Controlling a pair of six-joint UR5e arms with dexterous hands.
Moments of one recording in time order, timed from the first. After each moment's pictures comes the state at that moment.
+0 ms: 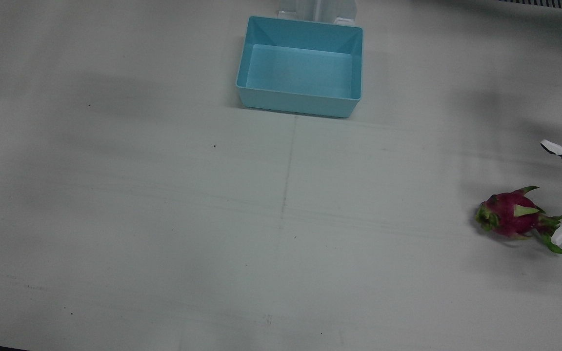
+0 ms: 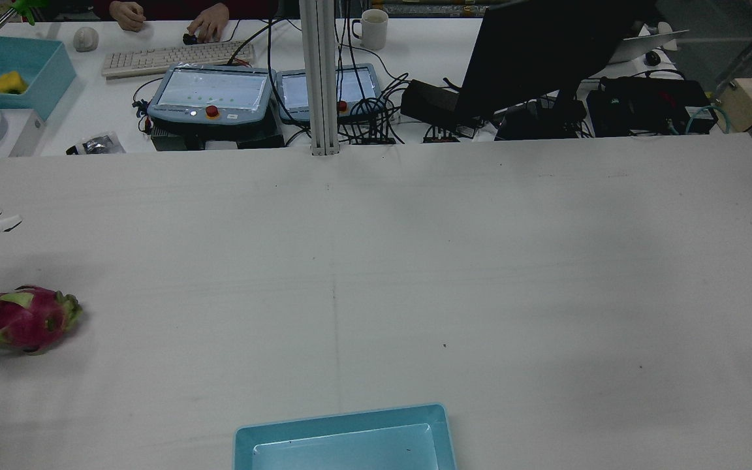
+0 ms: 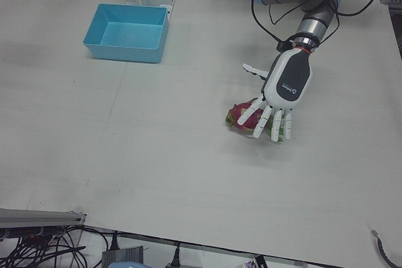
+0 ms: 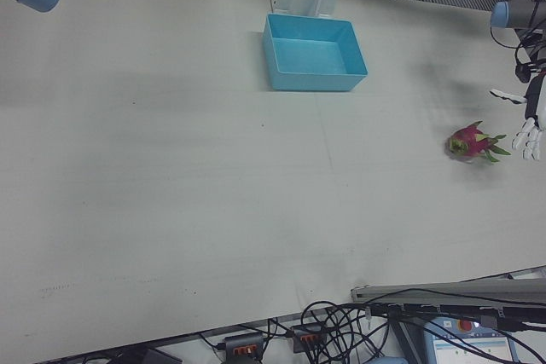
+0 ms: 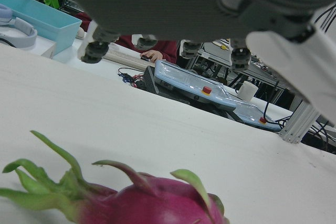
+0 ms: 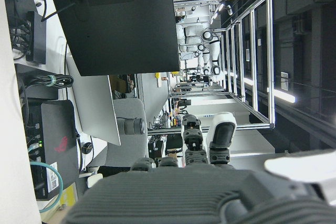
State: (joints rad) left arm -0.98 -1.44 -2.03 0.36 1.47 1.16; right arm 1.51 -1.56 1.57 -3.29 -1.45 0.12
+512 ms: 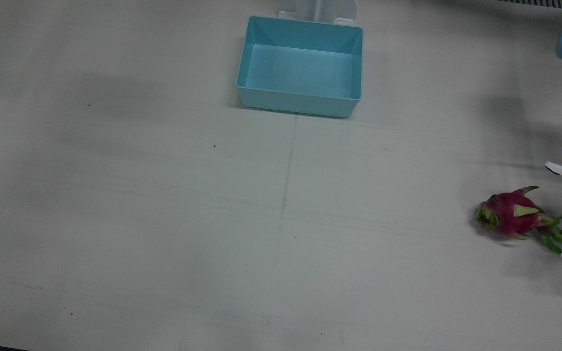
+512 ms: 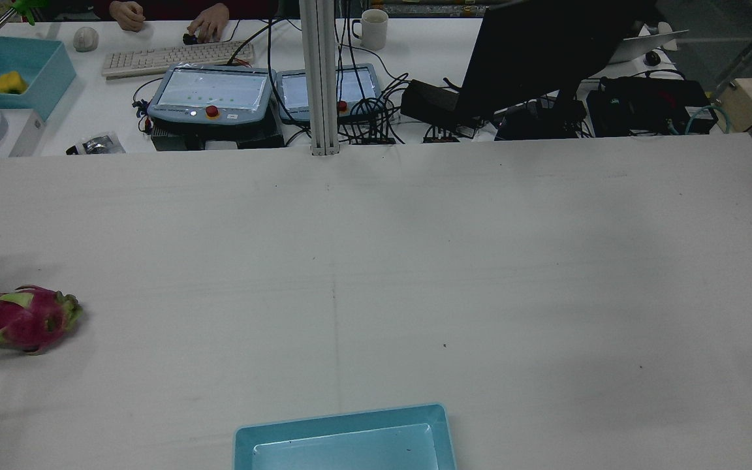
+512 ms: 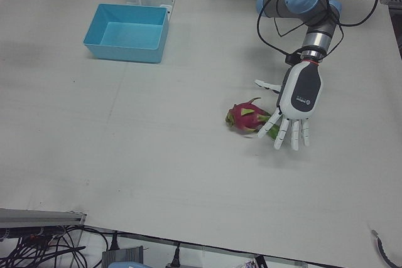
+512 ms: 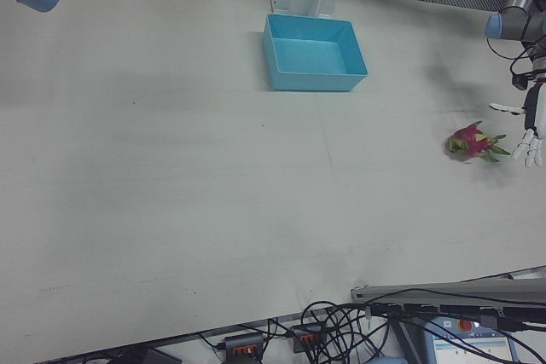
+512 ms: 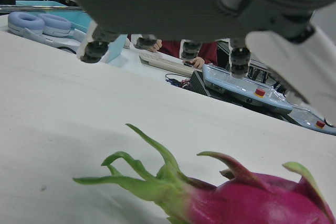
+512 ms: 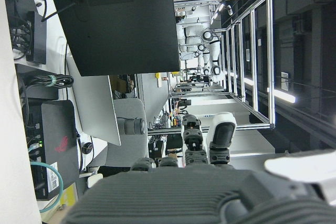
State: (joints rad) left arm -0.96 -1.44 -1.91 0.35 1.37 1.17; right arm 1.51 -1.56 1.57 -3.29 -1.45 0.12
